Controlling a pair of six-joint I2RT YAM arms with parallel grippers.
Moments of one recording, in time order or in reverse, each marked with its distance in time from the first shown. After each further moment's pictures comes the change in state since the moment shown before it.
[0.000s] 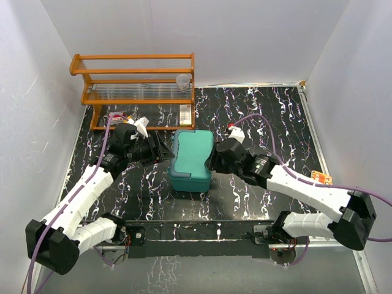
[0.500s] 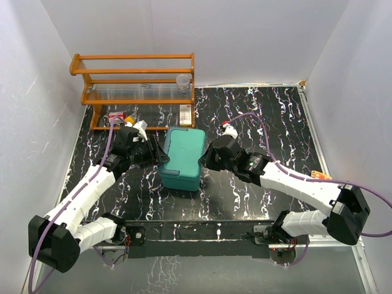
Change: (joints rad) left arm 0.002 0.036 -0.048 -0.009 -0.124 0.045; right arm -0.006 0.092 0.005 0.147 -0.111 0.042
